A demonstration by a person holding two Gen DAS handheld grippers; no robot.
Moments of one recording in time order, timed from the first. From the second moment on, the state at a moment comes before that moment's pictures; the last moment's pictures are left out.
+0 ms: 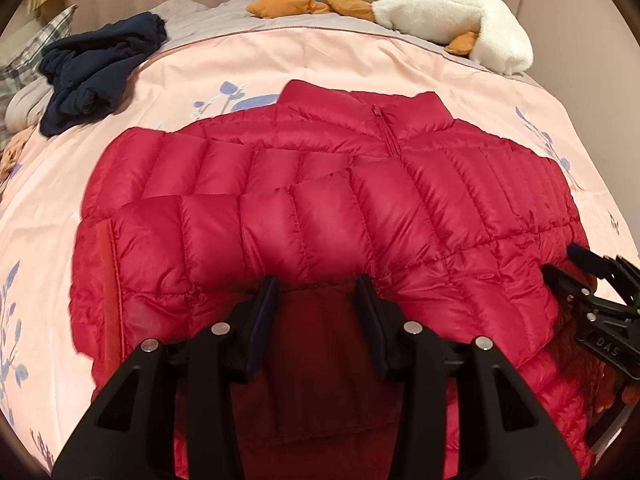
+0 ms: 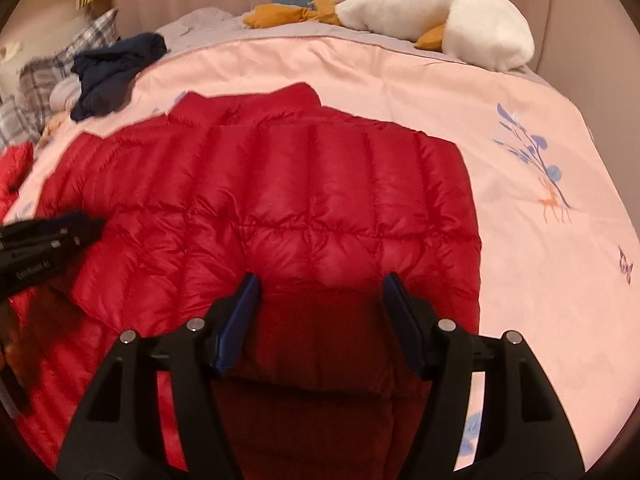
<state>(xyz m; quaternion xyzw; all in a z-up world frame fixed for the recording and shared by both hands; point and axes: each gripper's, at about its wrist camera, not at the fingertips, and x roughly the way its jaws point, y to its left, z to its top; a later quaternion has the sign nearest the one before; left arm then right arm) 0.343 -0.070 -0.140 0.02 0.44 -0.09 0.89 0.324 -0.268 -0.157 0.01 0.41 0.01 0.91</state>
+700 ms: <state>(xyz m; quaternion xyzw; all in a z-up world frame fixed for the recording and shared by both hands) 0.284 -0.071 -0.133 0.06 0.42 -0.10 0.90 0.282 -0.268 -0.153 0.04 0.39 0.03 0.92</state>
